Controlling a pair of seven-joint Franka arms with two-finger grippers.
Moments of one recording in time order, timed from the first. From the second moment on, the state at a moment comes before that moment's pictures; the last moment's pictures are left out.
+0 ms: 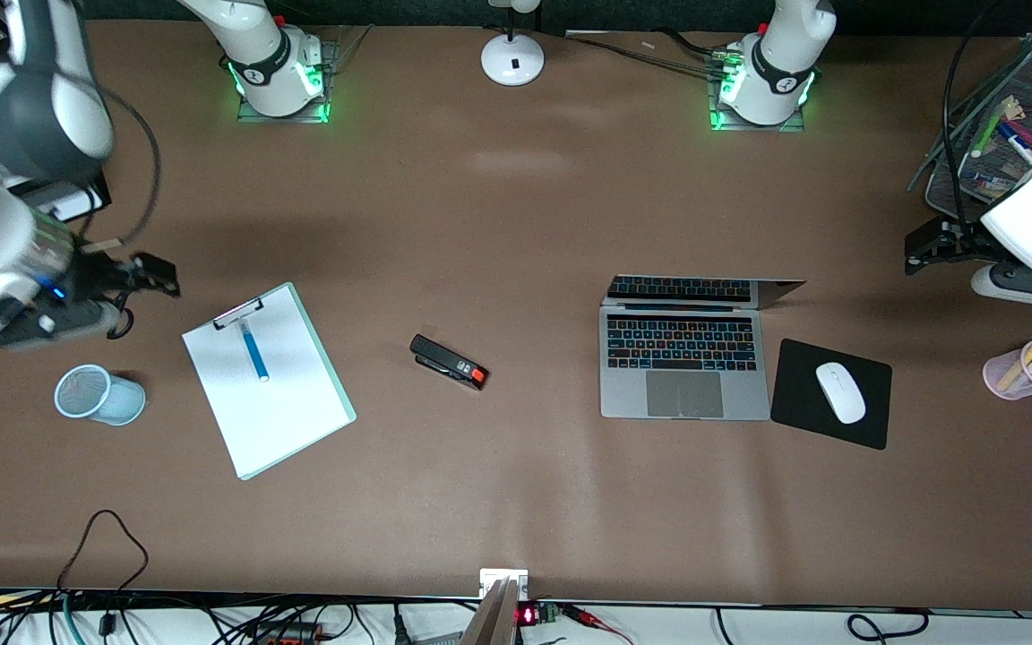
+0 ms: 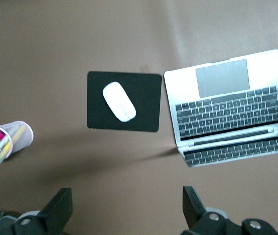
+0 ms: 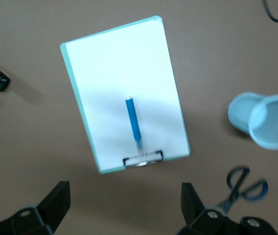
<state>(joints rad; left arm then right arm) -0.06 0.09 0.05 -1.62 0.05 1.68 0.18 0.06 0.25 -0.04 -1.71 0.03 1.90 -0.30</state>
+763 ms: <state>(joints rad) -0.06 0.10 0.03 -1.61 0.05 1.59 0.18 0.12 0.53 -0.04 -1.71 -0.04 2.20 -0.41</state>
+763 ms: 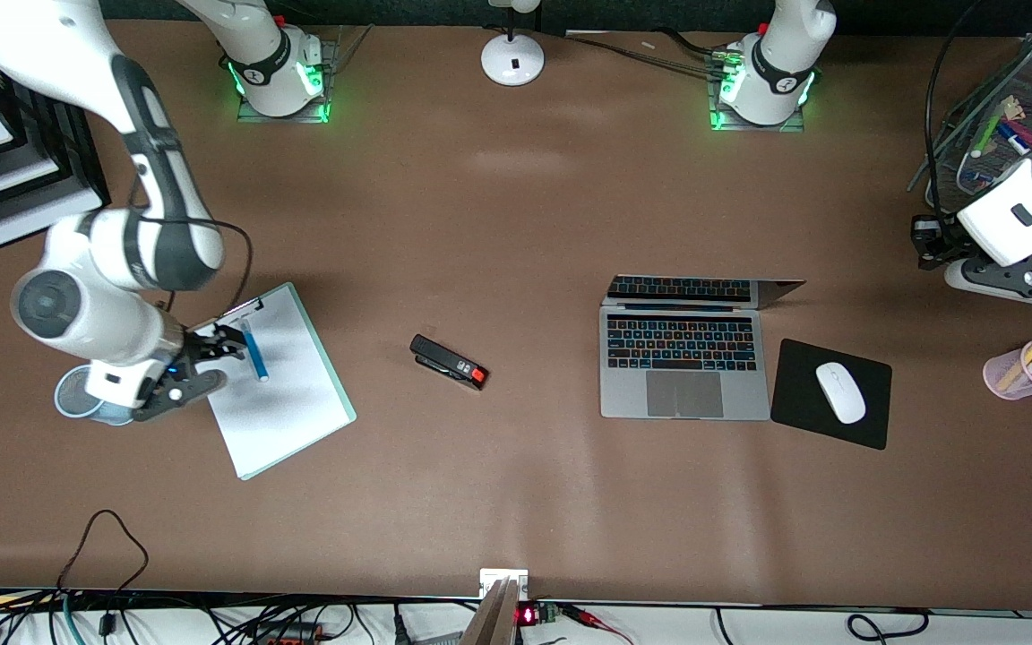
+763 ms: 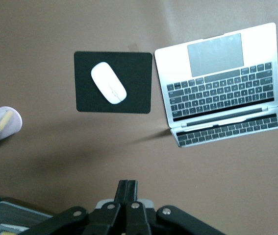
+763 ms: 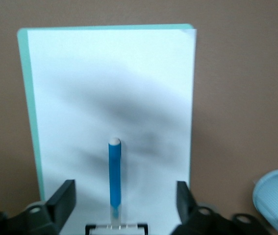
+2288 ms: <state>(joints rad) -0.10 0.04 -0.27 -1.95 -0.08 1.77 -0.29 0.13 0.68 -0.04 -1.71 -0.04 2.30 -0.44</state>
